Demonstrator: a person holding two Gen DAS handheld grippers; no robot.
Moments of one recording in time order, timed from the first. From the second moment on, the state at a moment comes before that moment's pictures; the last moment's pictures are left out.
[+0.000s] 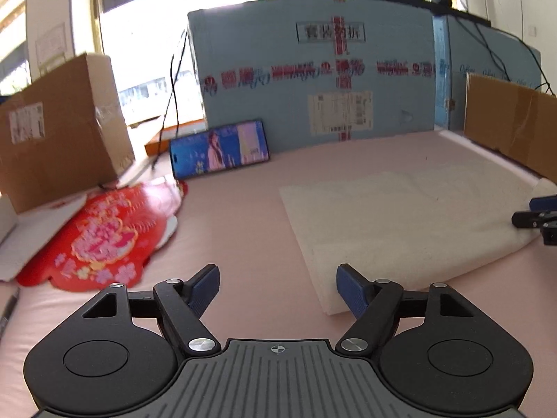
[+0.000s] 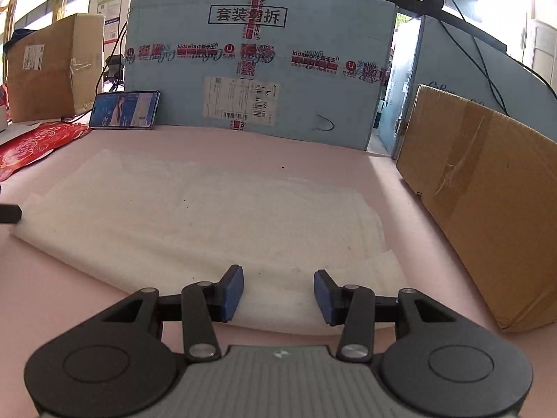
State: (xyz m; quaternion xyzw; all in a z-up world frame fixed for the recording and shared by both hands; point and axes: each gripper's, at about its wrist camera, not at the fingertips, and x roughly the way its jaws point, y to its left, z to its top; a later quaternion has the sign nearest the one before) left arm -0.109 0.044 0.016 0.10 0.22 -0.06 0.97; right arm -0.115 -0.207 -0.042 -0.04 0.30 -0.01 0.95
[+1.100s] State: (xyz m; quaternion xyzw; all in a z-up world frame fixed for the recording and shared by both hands) left arm -0.069 -0.018 -0.014 0.10 0.31 -0.25 0.91; right arm -0.182 -0.223 -0.043 -0.37 0.23 0.01 0.90
